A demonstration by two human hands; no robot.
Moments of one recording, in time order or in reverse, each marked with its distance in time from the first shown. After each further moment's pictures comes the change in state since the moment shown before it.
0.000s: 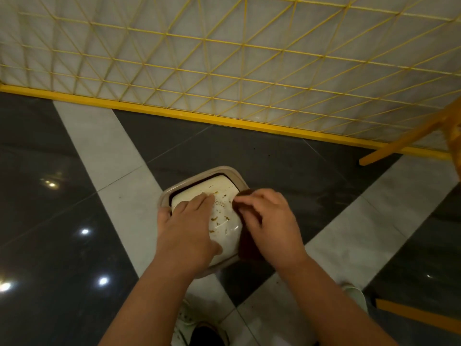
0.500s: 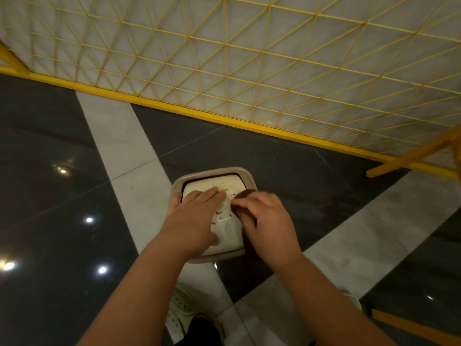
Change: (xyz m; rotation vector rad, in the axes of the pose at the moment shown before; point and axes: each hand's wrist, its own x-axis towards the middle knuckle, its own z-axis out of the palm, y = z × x) left_hand 0.002 -0.014 -0.011 0.019 -0.082 0.111; right_hand -0.001 -0.015 0.003 -0.087 -0.058 -0.095
